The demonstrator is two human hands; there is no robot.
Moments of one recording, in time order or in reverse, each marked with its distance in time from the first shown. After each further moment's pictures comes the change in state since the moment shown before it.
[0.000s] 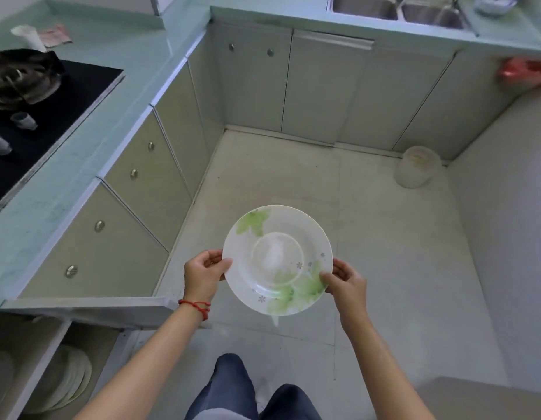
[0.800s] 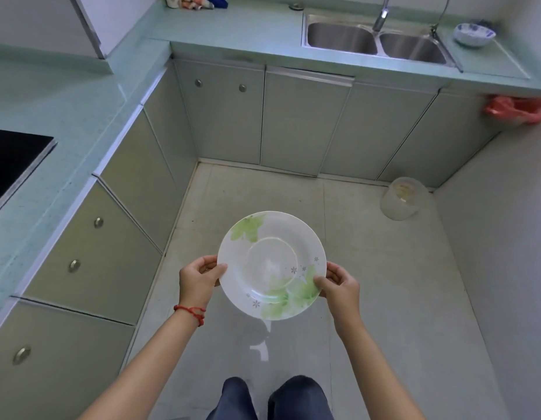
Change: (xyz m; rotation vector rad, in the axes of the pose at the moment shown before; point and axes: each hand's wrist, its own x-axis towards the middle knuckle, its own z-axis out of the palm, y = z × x) left_hand 0.236 0.101 0.124 -0.004 -0.054 -0.030; right_hand 0.240 -0.114 0.052 0.027 0.097 -0.014
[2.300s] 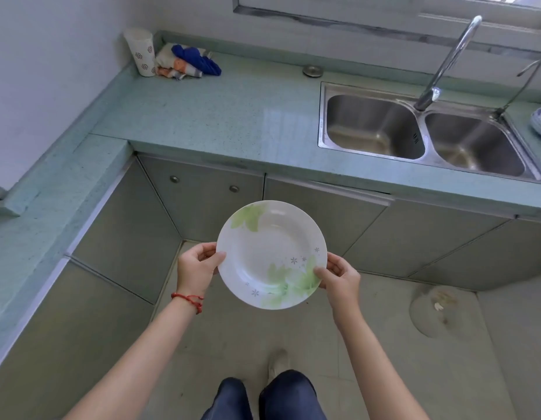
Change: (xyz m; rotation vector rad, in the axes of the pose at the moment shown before) left_hand 0.523 0.255 0.221 -0.029 0.019 0.075; right_hand 0.544 -0.253 0.200 0.010 -0.044 -0.055
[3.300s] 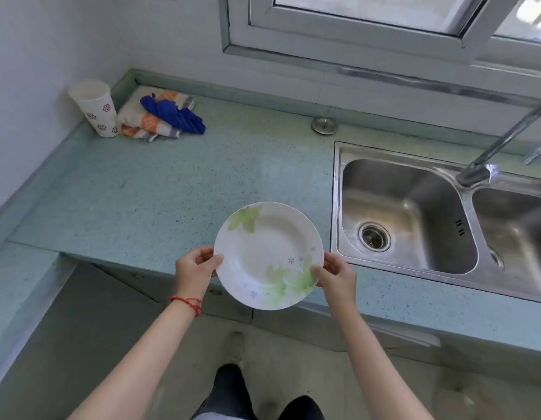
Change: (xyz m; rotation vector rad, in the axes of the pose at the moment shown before) left_hand 0.325 0.096 0.134 0.046 0.086 0.009; right_hand 0.338 -0.120 0.114 -0.103 -0.041 -0.020
